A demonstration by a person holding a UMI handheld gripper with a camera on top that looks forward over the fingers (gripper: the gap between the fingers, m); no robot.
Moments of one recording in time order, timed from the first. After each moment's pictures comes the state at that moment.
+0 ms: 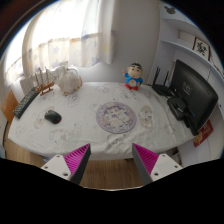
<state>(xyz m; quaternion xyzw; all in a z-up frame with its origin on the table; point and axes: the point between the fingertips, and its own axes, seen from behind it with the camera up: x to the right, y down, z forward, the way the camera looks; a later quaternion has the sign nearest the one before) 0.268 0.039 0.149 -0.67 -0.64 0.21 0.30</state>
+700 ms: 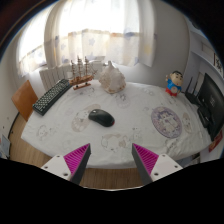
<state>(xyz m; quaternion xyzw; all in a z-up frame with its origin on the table) 0.233 -0.215 0.113 -0.63 -0.69 0.25 0.26</state>
